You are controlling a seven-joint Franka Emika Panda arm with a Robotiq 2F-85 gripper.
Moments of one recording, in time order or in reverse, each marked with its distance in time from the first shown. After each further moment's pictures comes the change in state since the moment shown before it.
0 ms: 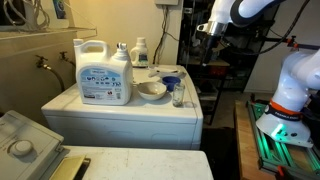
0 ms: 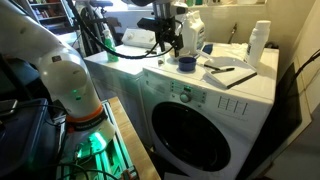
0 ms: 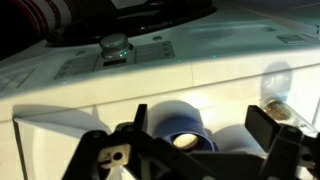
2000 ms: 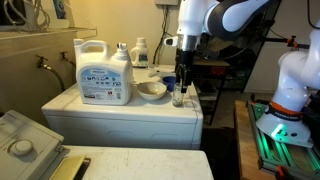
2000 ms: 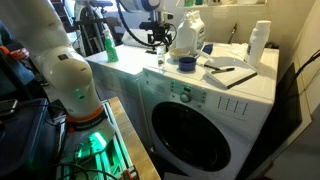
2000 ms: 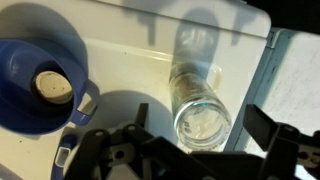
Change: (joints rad) arm 0.138 0.437 0.261 0.331 -0.025 -0.003 0.027
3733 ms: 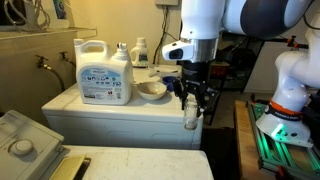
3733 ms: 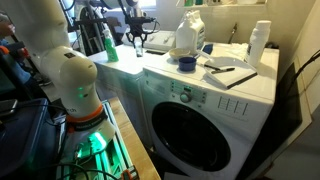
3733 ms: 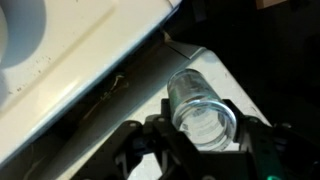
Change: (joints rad) arm 0.167 0.112 0.179 0.193 -0.060 -0.186 -0.282
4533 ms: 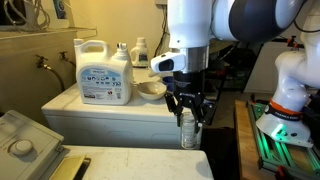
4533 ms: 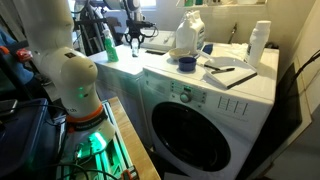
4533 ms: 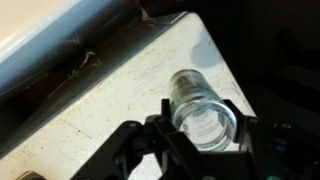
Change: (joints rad) arm 0.010 0.129 0.030 0.105 0.089 0.010 -0.105
